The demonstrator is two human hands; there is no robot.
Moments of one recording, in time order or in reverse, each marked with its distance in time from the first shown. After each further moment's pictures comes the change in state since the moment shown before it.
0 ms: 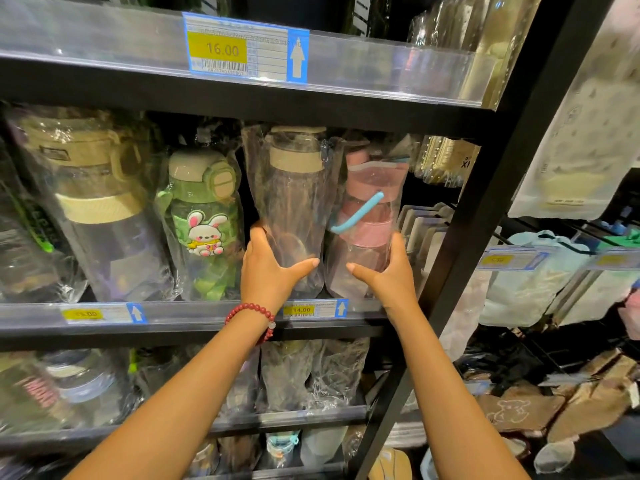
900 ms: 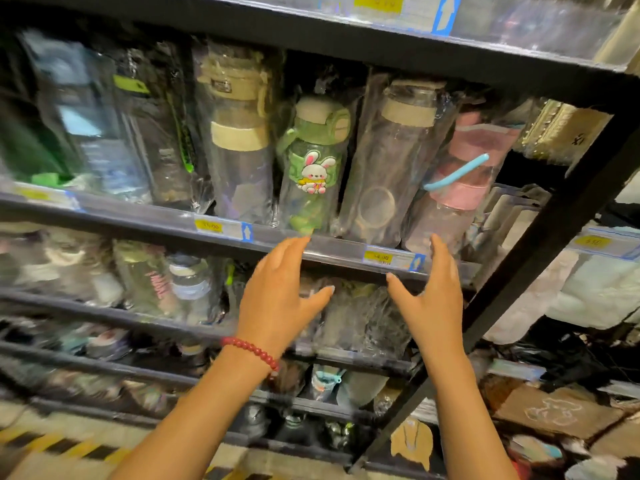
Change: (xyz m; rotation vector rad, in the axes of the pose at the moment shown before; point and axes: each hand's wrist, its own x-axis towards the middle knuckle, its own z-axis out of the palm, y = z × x) left_hand -0.126 -0.036 -0.116 0.382 -0.035 0.140; right_hand -0.127 -0.031 0.038 -0.392 -0.018 -0.170
